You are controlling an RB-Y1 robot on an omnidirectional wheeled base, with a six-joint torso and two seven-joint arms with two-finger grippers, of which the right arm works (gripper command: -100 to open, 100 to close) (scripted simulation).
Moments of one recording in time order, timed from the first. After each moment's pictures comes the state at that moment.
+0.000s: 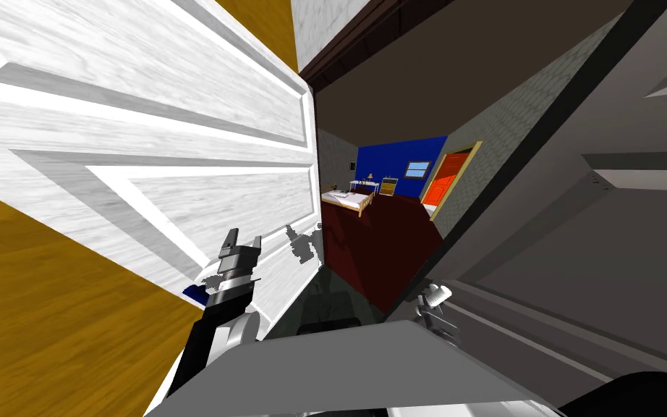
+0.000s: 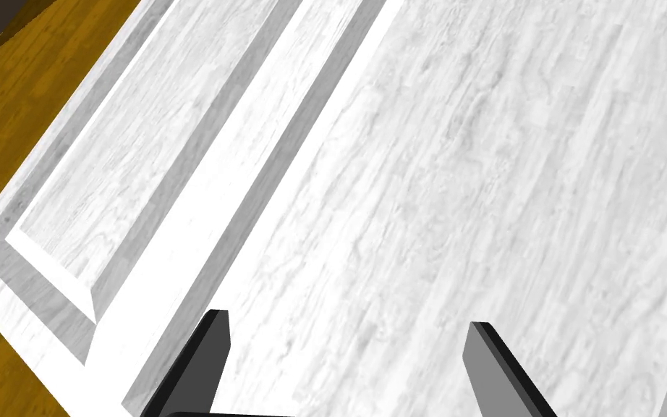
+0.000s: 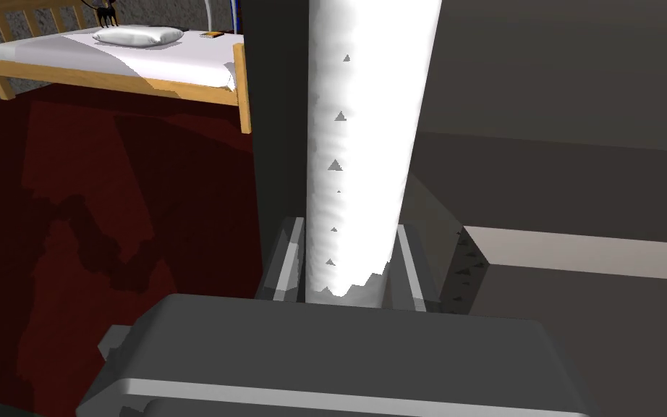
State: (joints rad) arm 0.46 -0.36 0.05 -0.99 -0.71 -0.97 -1.51
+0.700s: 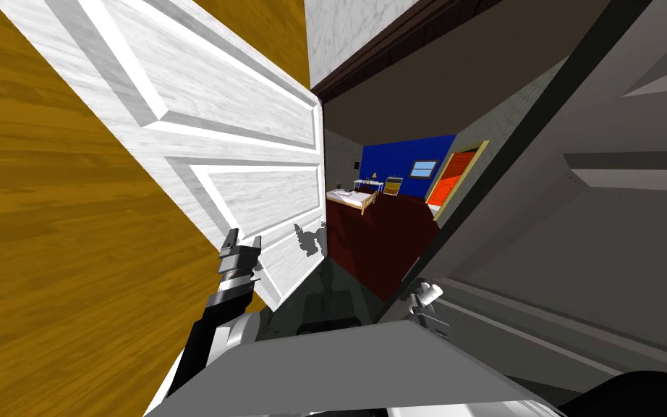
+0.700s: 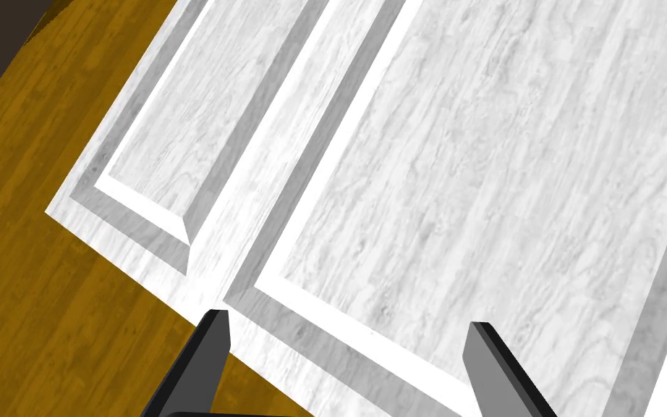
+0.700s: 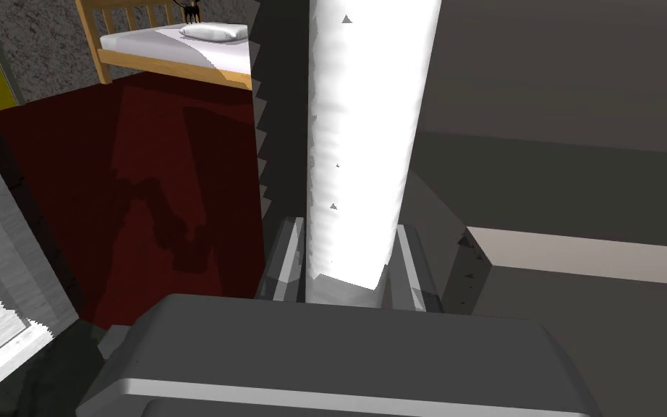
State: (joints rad) arm 0.49 -0.38 0.13 -1.01 -0.66 -1.01 -1.55
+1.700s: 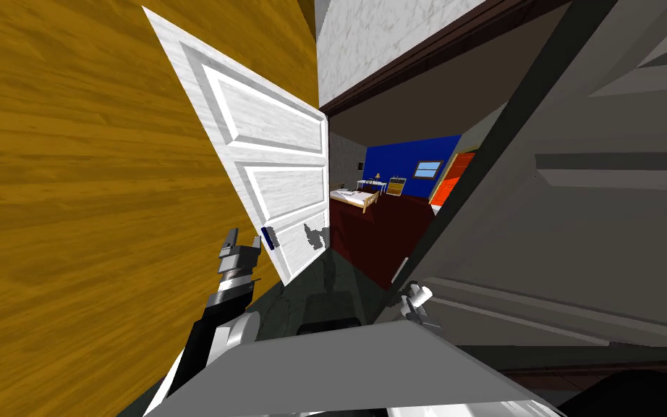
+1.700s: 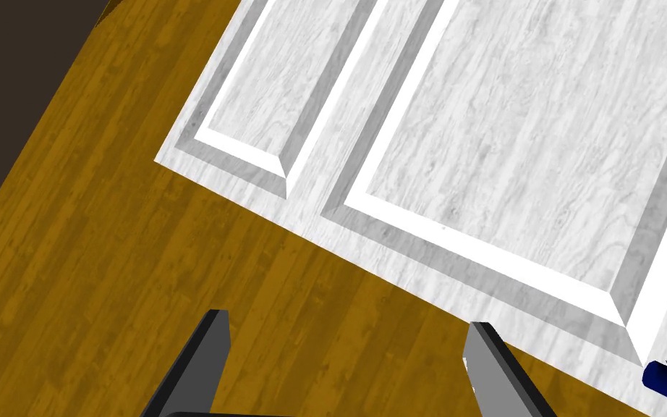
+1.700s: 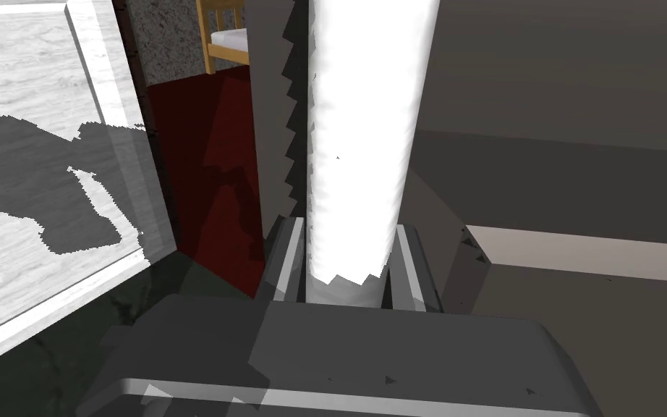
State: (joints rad) arm 0.53 -0.42 0.24 -1.03 -0.57 -1.07 -1.59
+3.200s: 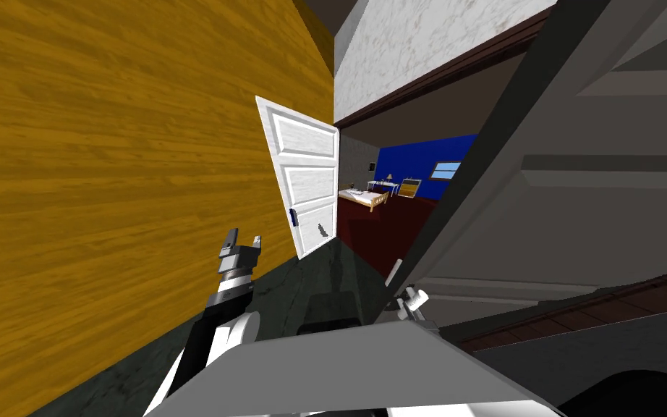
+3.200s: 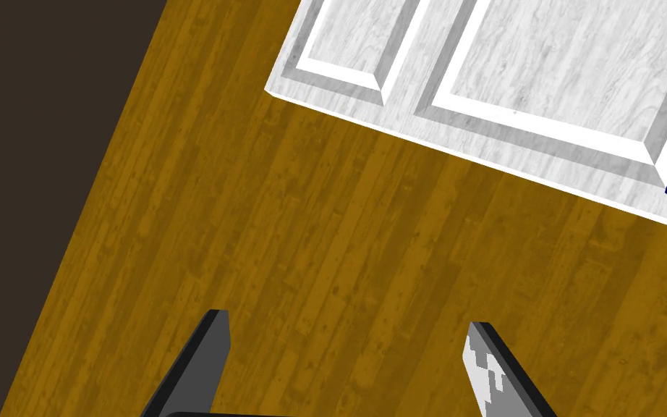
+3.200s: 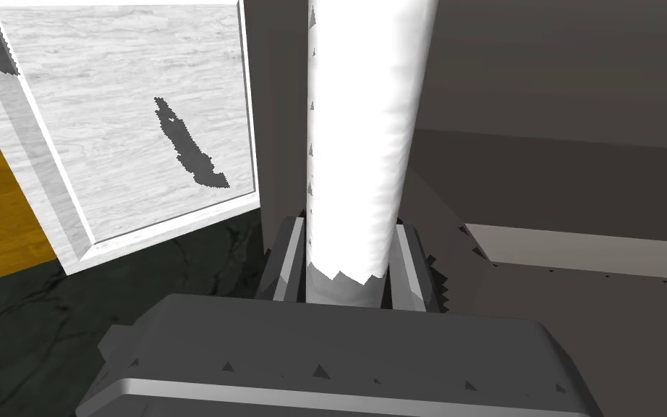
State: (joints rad) arm 0.52 -0.48 0.34 -0.97 -0.49 -1.16 -1.67
